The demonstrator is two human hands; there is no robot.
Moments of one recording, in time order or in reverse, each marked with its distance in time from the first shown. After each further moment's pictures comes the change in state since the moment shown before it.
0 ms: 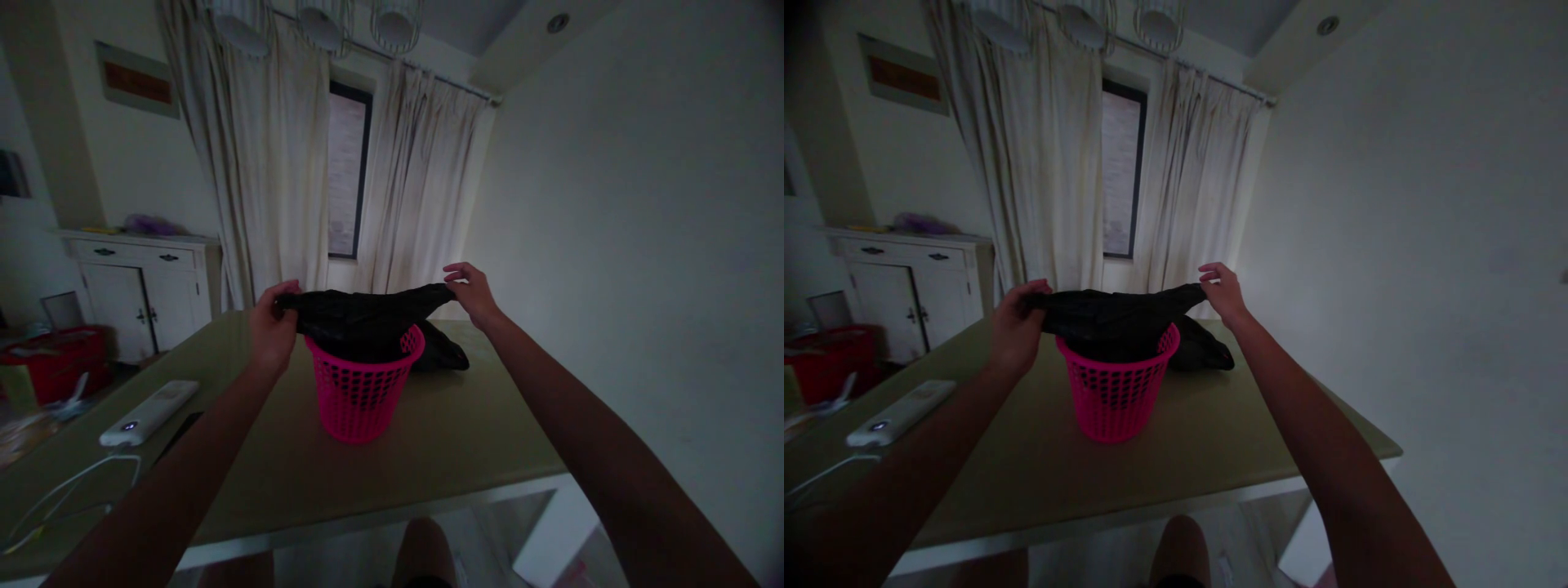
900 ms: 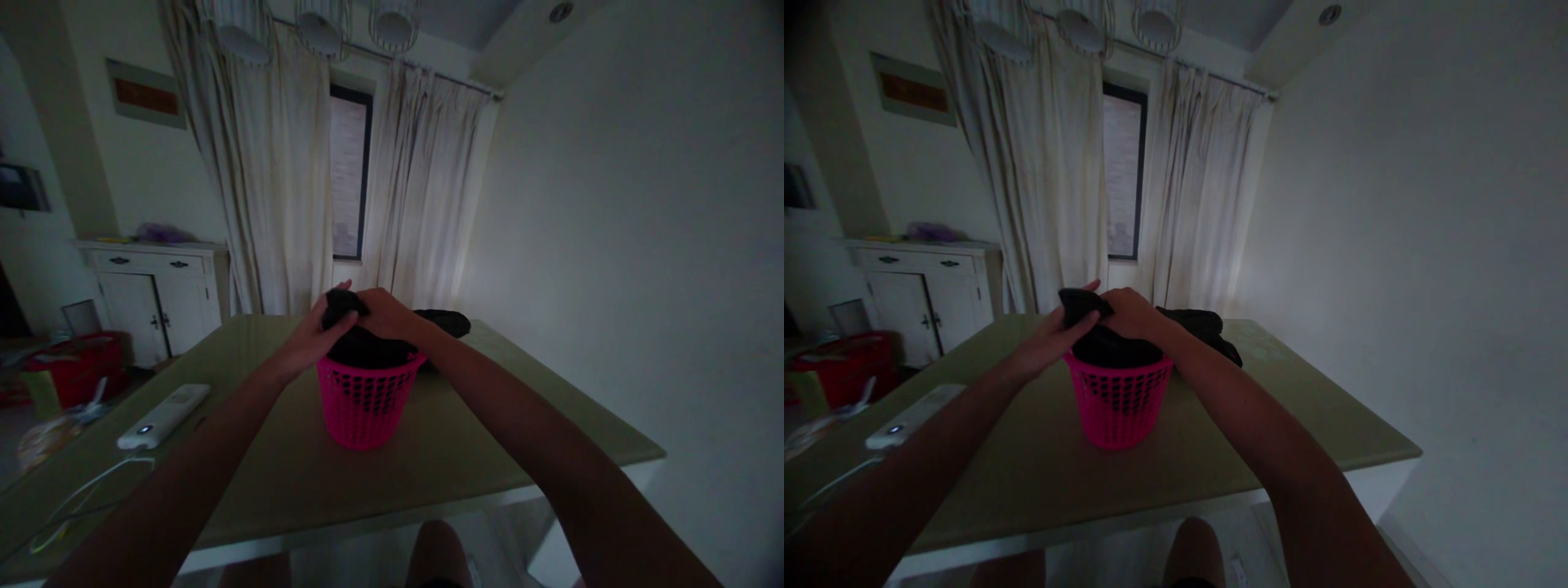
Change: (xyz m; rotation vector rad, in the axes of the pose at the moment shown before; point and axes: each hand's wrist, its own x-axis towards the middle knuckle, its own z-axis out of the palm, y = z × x) left_hand -0.014 0.049 0.019 -0.063 -0.542 -0.231; right_hand -0.055 -0.102 0.136 -0.346 -0.735 -0.485
